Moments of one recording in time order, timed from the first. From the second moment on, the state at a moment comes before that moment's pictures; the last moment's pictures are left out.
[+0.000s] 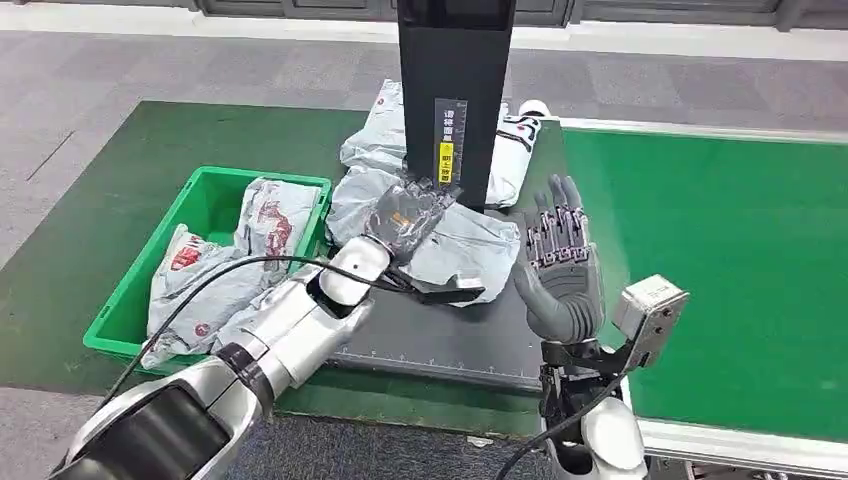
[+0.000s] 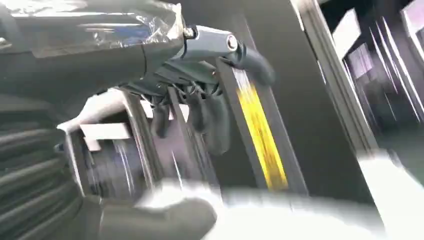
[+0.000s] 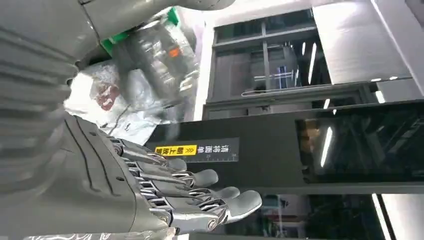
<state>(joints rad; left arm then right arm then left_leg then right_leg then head) -0.84 -0.20 -0.76 -0.65 -1.33 0.32 0.02 -0.11 0.16 0.30 -1.71 -0.13 -0.04 -0.25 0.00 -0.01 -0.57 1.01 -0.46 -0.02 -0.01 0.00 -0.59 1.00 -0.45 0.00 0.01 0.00</state>
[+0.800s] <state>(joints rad) -0.86 -0.26 -0.75 -0.44 -1.19 0.08 -0.08 -0.11 0.15 0.30 -1.69 -0.15 0.01 -0.27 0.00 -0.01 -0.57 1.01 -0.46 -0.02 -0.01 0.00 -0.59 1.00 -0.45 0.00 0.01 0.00</state>
